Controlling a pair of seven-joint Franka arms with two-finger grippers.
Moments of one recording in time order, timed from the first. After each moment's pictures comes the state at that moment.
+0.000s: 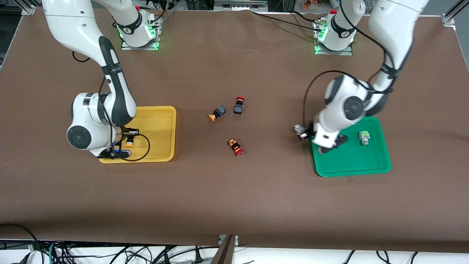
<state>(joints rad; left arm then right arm) 0.11 0.46 -0.35 -1.97 -0.01 2.37 -0.63 0.39 0.59 -0.33 -1.76 0.18 1.95 -0.03</state>
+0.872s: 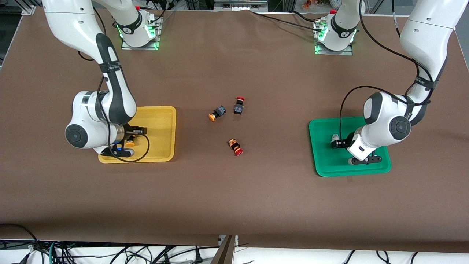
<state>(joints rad) 0.26 0.57 -0.33 -1.90 0.09 2.36 -0.22 0.45 0.57 -0.32 -1.74 0.33 1.90 0.09</state>
